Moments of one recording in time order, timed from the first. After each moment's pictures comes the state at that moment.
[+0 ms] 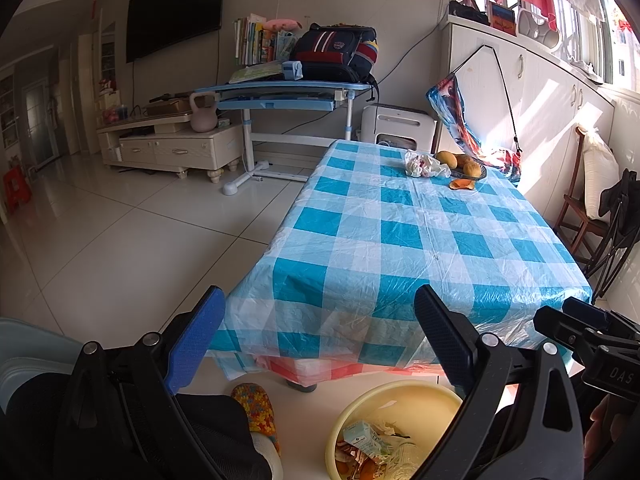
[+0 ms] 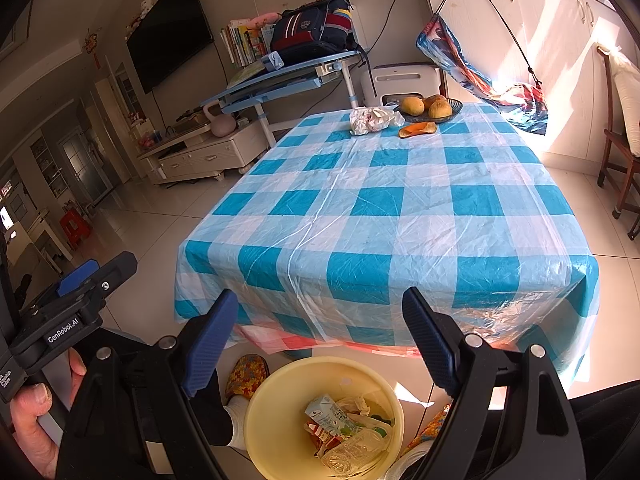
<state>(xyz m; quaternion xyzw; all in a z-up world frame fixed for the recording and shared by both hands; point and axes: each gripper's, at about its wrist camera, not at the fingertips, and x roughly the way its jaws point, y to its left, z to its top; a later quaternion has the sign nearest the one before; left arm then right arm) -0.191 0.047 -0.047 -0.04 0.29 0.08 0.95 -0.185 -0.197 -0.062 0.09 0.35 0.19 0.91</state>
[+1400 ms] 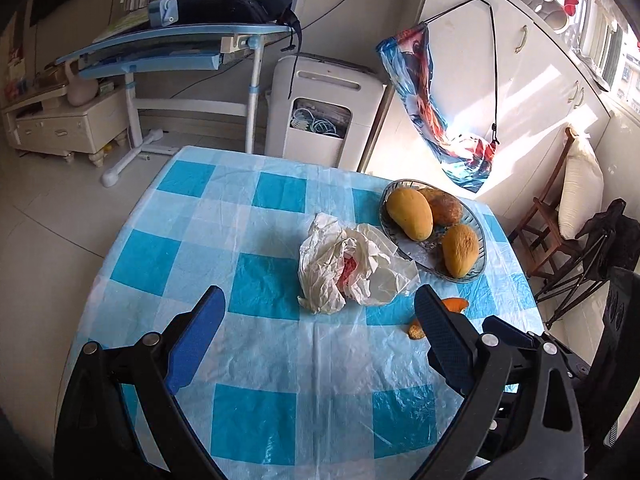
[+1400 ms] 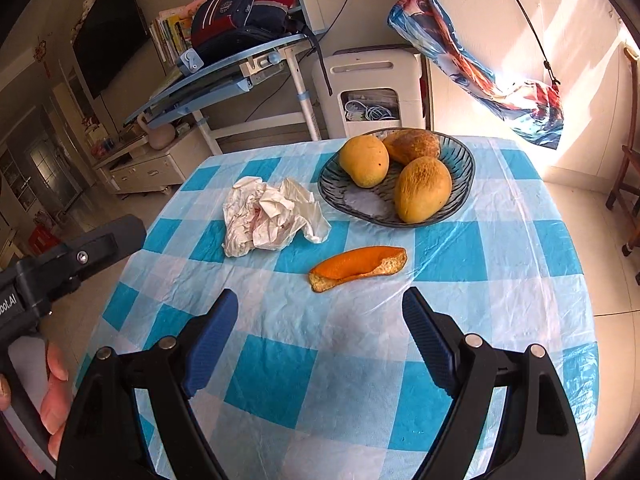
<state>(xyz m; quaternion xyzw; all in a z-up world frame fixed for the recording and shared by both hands) 0.237 -0.050 -0.069 -0.08 0.40 -0.06 0.91 0.135 -0.234 -0.073 0.08 0.40 0.15 0.90</state>
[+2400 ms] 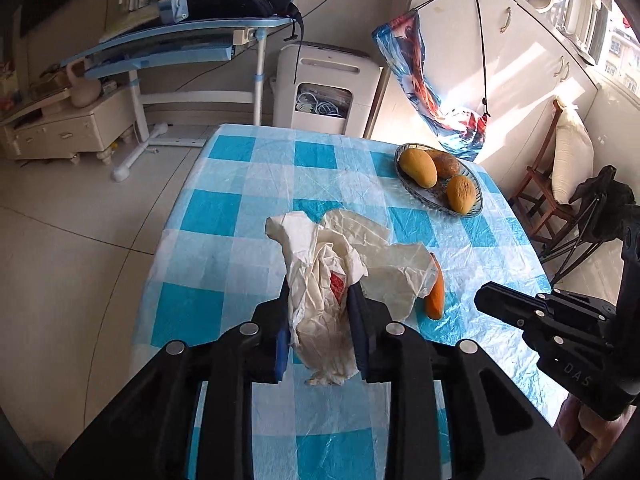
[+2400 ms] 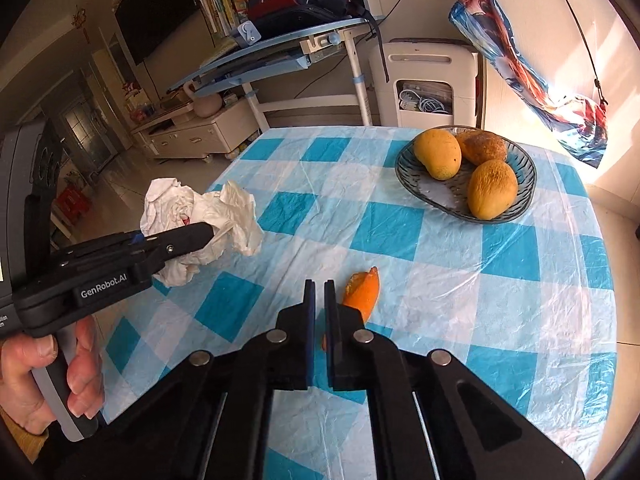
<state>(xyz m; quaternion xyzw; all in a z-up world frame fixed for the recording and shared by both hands) 0.135 0.013 -0.048 -0.05 0.41 -0.08 0.91 0.093 -0.199 -0.049 0.05 0.41 0.24 0.88</state>
